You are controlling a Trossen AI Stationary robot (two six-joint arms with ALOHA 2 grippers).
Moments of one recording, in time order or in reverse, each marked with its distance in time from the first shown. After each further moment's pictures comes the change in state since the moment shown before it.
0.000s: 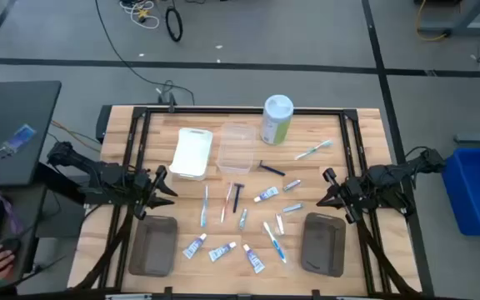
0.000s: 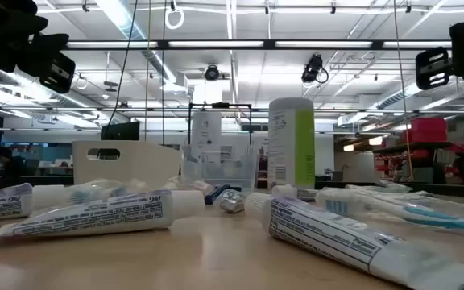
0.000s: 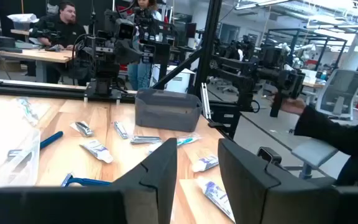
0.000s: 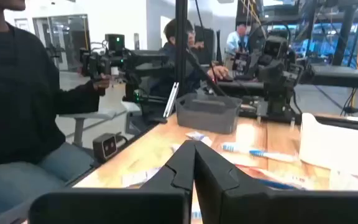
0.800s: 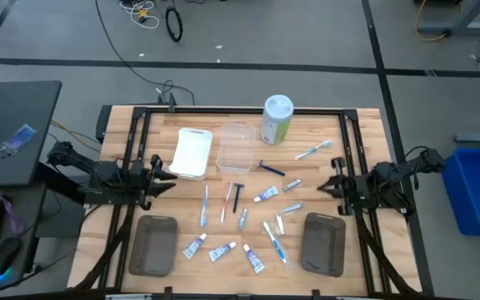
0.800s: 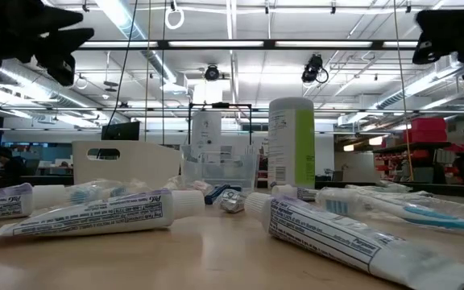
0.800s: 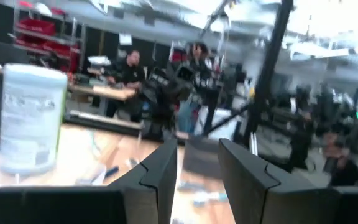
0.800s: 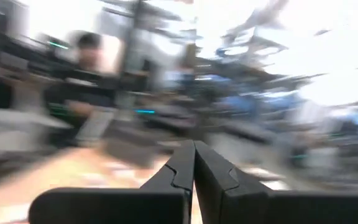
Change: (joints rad) left arm 0.000 0.003 0.000 0.186 -0.291 0.005; right arm 0.000 0.000 0.000 0.206 0.318 -0.406
